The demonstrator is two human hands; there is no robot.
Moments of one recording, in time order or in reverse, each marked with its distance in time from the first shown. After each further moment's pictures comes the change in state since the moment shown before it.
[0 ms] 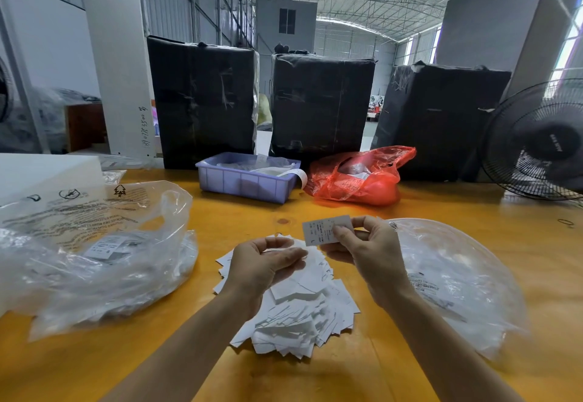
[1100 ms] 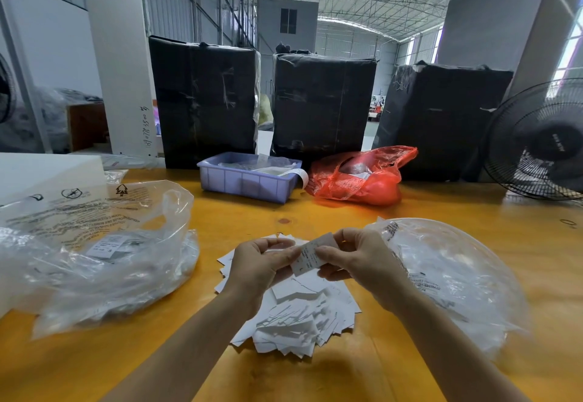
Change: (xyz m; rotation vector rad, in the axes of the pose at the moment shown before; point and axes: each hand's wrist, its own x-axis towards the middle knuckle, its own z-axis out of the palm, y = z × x) left_hand 0.003 -0.004 -0.001 0.085 0.027 0.029; right_hand -0.002 -0.002 -0.004 -0.227 -0.301 0.111
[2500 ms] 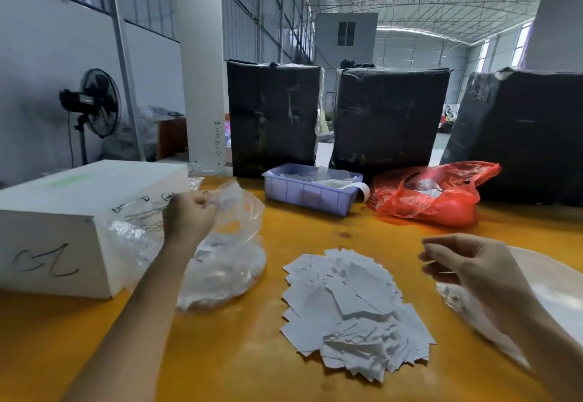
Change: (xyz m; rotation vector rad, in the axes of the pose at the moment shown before) left_hand 0.013 0.100 -0.148 0.914 0.771 0.404; right_hand 0.000 -0.012 -0.028 0.021 0.254 -0.079
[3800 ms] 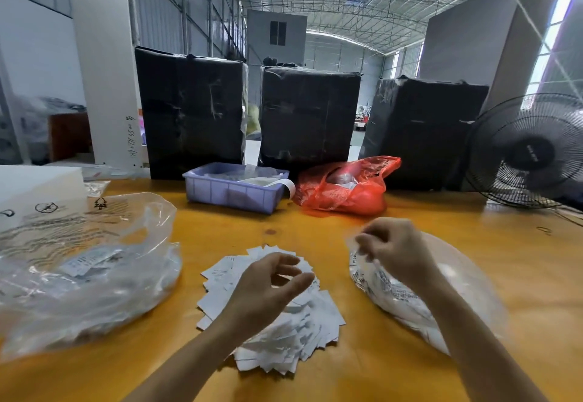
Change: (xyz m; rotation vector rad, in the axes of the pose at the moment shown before) left_hand -0.149 0.066 0.104 -0.448 -0.848 0.199; right_hand 0.006 -0.003 -0.031 -0.476 0.045 -0.172
